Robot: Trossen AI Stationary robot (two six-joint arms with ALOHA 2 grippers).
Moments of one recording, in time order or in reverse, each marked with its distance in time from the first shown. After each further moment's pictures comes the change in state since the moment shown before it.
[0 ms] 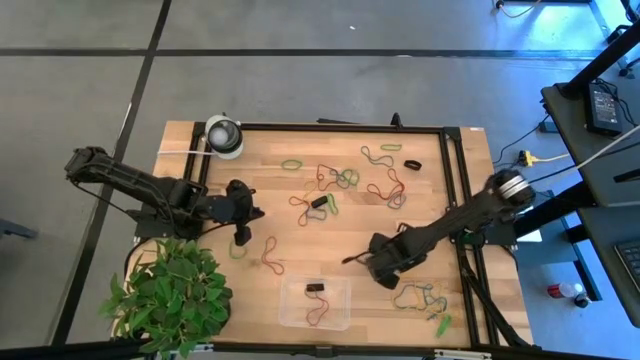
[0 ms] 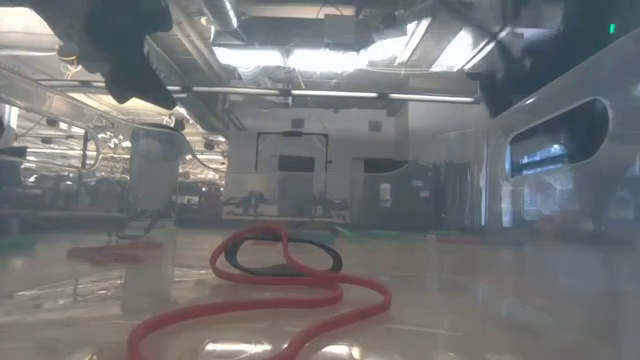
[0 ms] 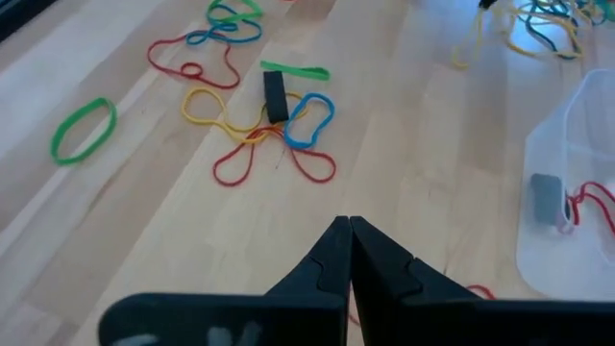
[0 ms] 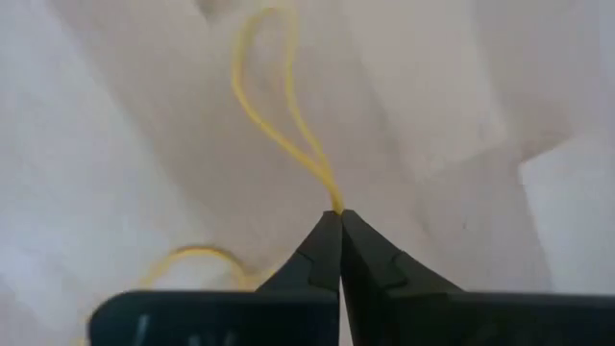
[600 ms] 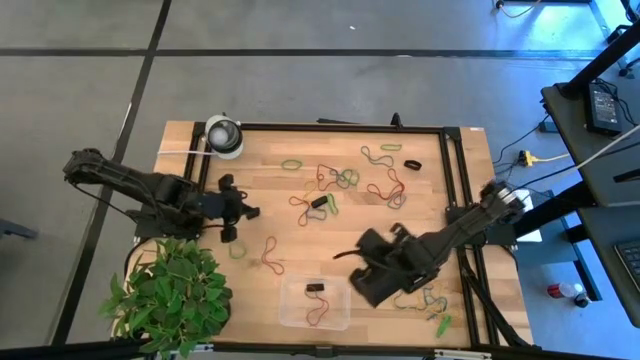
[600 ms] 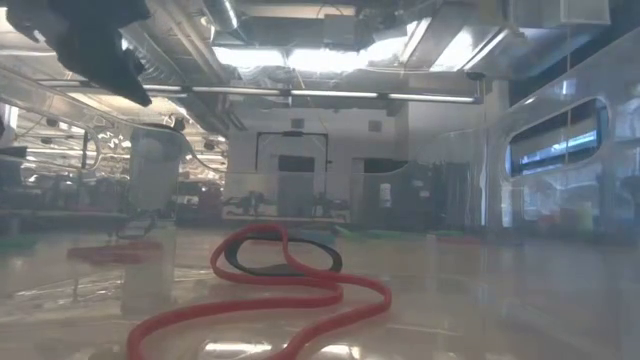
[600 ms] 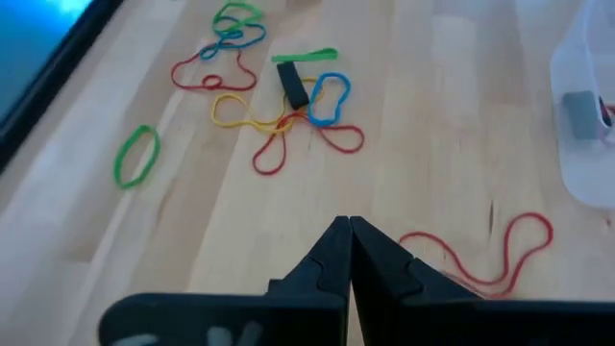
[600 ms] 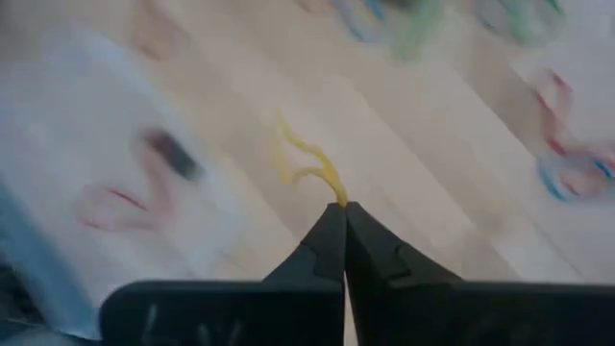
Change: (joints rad) left arm 0.000 -0.152 -0.004 -0.175 -0.012 0.247; right arm 0.098 0.213 0.831 -0.436 0.366 0.243
